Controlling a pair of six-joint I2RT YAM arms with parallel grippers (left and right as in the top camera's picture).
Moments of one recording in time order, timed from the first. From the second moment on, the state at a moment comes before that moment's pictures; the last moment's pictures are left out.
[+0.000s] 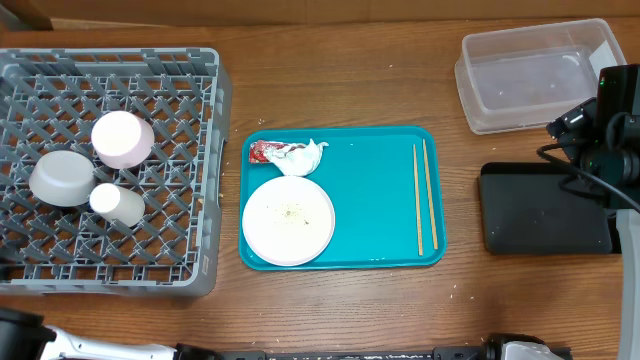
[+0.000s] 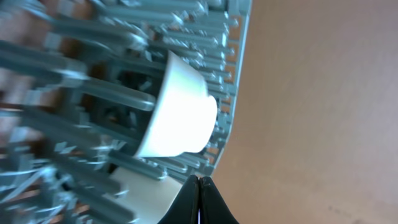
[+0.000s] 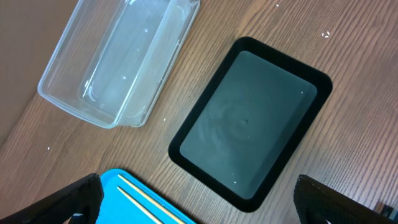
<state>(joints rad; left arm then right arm) 1.32 2.13 1.72 -1.23 1.17 -0.03 -0.09 1.33 1.65 -1.40 0.35 0.90</state>
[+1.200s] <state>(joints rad) 0.51 1.93 1.74 -1.07 -0.28 -0.21 -0.09 1.33 1.65 -1.40 0.35 0.90</state>
